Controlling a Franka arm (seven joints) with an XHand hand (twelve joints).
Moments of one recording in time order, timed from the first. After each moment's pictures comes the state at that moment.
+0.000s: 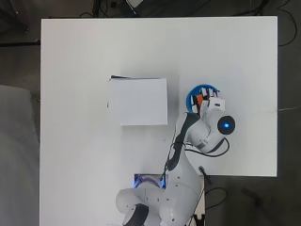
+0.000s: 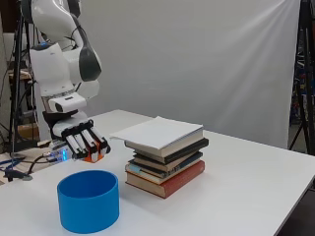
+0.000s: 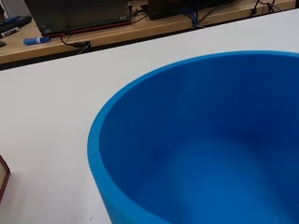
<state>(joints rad) -0.03 -0.23 -0.65 -2.47 0.06 2.37 -1.34</state>
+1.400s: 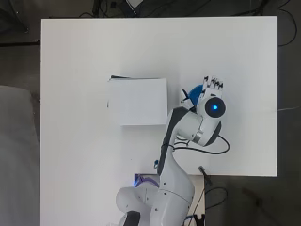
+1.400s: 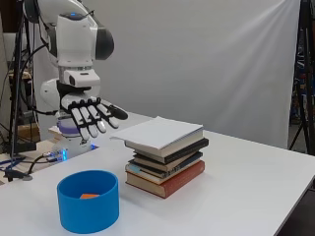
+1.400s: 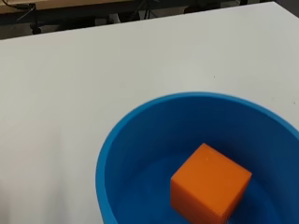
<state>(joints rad) -0.10 -0.27 -0.46 -2.32 -0.17 2.07 -0.95</state>
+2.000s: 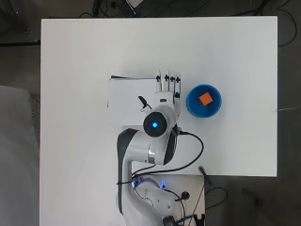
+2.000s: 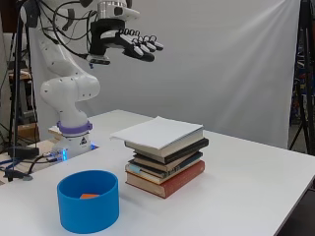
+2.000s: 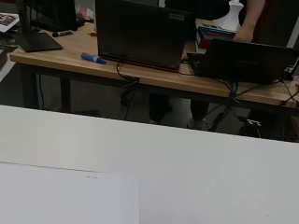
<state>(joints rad) -0.11 -0.63 -0.08 -2.28 -0.22 1.83 -0.93</state>
